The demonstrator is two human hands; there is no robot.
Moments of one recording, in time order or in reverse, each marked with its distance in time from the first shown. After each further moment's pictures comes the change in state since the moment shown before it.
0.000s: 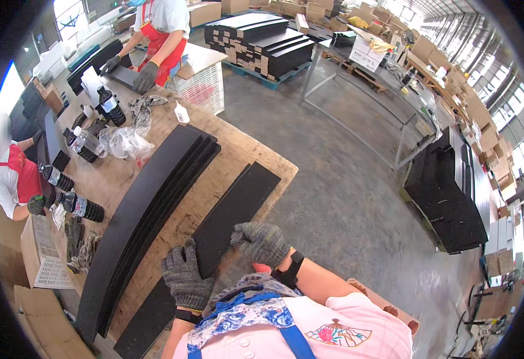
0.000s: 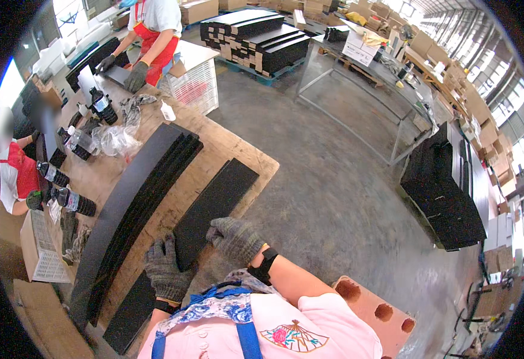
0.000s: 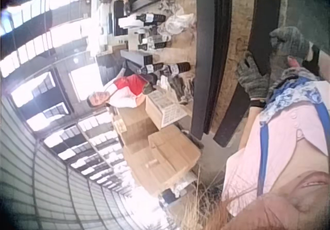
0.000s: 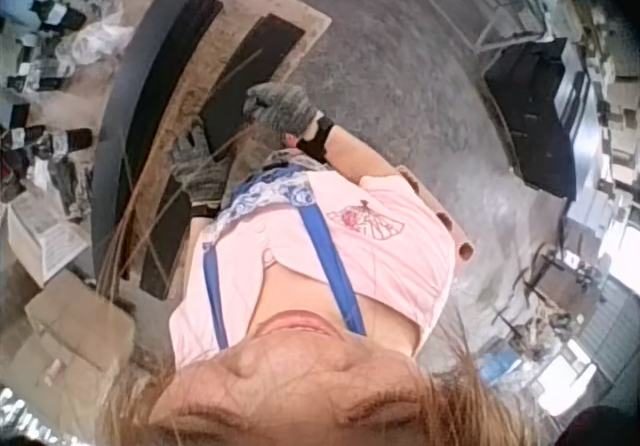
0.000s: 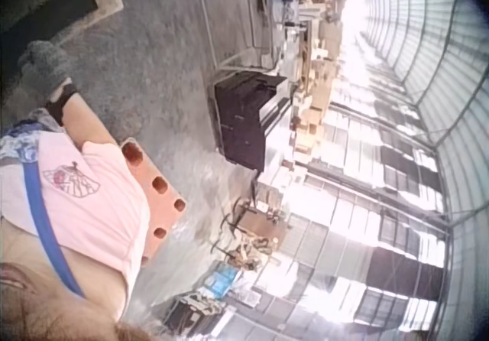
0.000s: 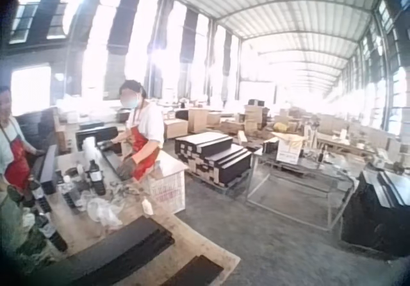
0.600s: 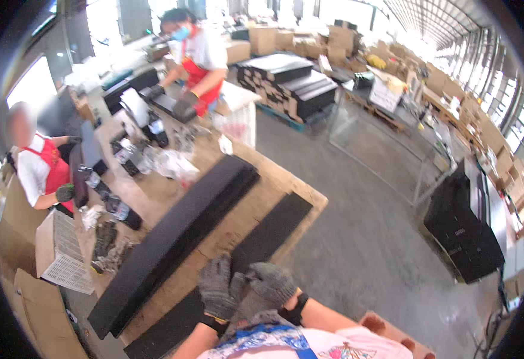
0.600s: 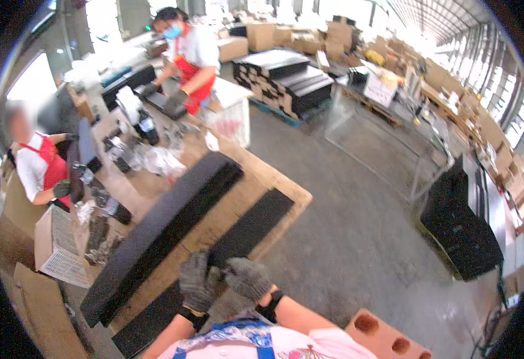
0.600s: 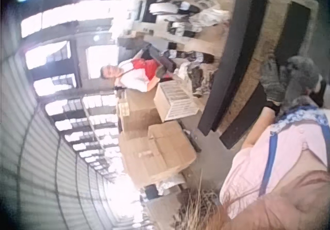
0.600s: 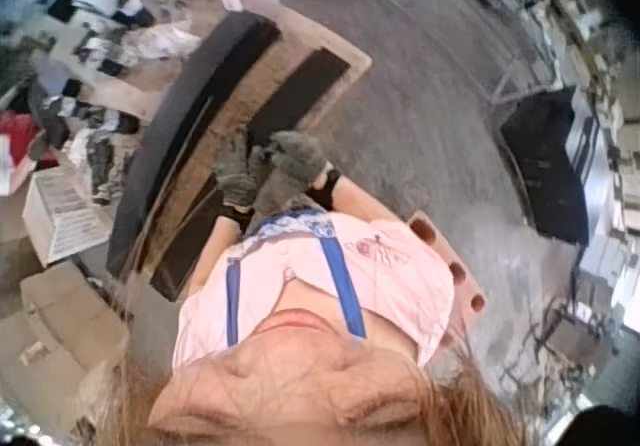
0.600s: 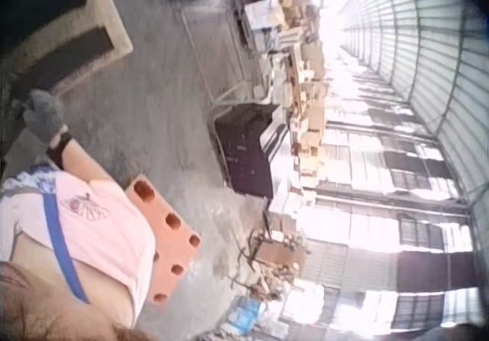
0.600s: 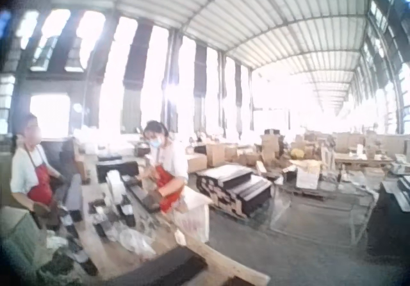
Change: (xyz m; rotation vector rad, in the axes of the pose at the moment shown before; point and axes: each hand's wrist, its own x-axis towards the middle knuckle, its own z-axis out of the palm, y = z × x) left_hand -0.003 -0.030 0.008 -0.299 0.272 0.170; right_hand -0.027 -0.063 0.074 -0.159 -0.002 0.032
